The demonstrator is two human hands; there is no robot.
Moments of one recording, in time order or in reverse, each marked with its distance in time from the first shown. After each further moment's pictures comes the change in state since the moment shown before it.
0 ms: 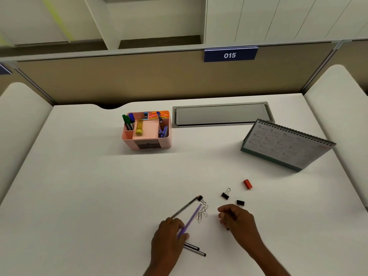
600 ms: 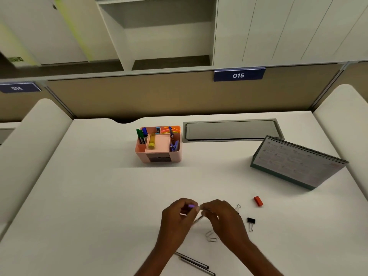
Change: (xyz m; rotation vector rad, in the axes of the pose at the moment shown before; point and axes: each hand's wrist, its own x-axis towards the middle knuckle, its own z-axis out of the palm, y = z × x) left_hand 0.040 0.057 -0.085 -0.630 0.162 0.100; right_hand 0.022 -0.062 0.049 -0.491 0.028 -0.576
